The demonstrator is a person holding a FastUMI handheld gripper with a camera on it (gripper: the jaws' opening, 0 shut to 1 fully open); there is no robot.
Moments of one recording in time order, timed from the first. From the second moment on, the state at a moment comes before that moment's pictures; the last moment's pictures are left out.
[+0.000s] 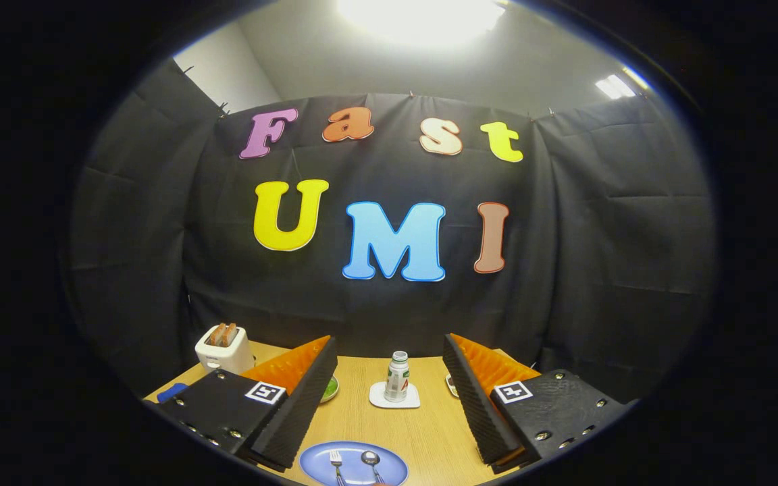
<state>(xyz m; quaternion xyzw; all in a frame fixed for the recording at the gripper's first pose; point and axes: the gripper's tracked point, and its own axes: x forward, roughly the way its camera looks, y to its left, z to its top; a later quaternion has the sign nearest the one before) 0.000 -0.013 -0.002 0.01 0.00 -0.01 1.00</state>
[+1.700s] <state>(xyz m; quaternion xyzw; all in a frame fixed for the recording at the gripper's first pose) -0.008 0.016 -0.226 -0.07 0.33 0.11 0.93</state>
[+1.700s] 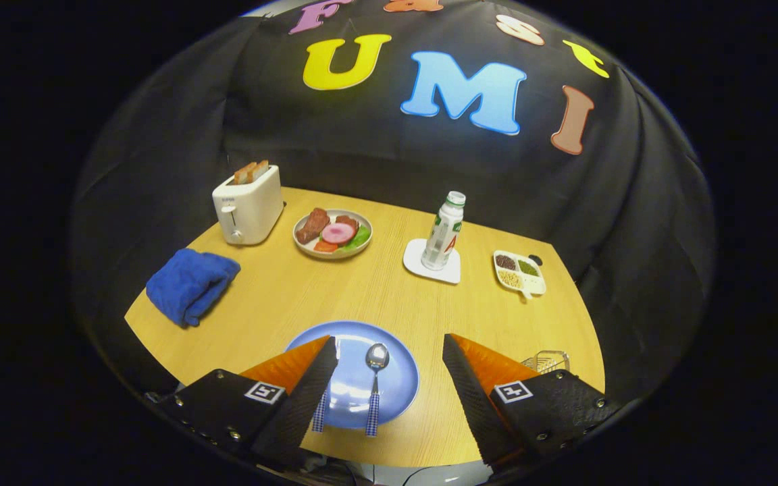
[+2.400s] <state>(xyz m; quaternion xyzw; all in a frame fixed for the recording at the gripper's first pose) -0.029 0.017 -0.336 -0.12 0.52 0.14 0.84</state>
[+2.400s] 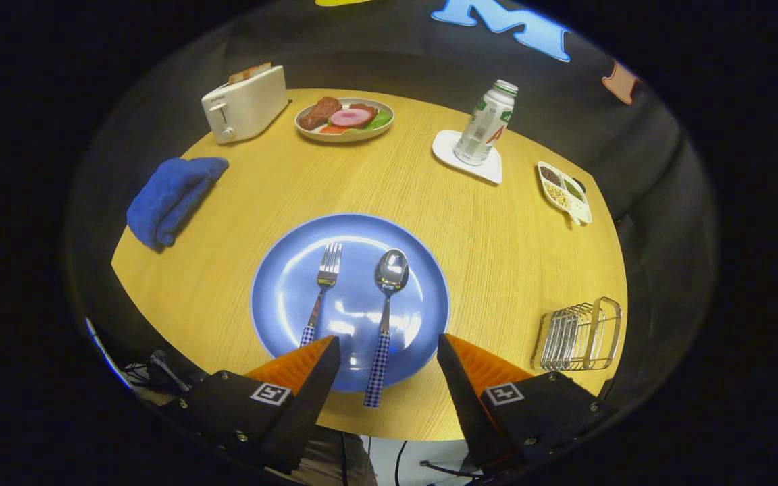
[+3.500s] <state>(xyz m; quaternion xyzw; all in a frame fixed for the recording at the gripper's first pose) -0.034 0.011 -0.391 -0.12 0.65 0.12 0.74</state>
